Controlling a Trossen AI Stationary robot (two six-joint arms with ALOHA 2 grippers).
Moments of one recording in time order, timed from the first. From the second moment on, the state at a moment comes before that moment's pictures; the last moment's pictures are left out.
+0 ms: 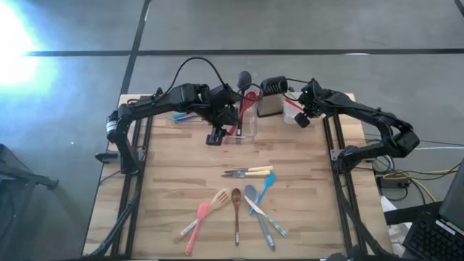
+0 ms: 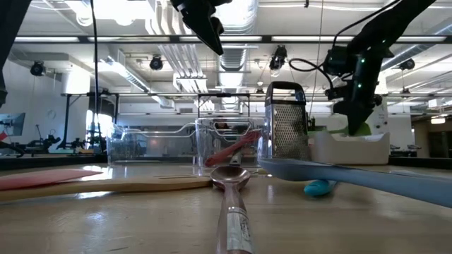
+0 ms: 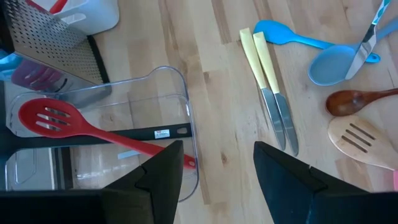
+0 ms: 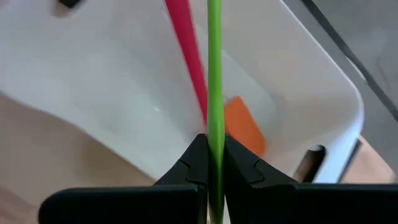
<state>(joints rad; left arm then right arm) 0.24 1.75 1.91 -1.16 0.10 0.44 -0.92 1.30 0.80 -0.65 0.27 -0.14</state>
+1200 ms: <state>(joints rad) 0.24 1.70 1.91 -1.16 0.03 0.41 -0.83 0.98 0.80 -0.68 0.31 -0.06</state>
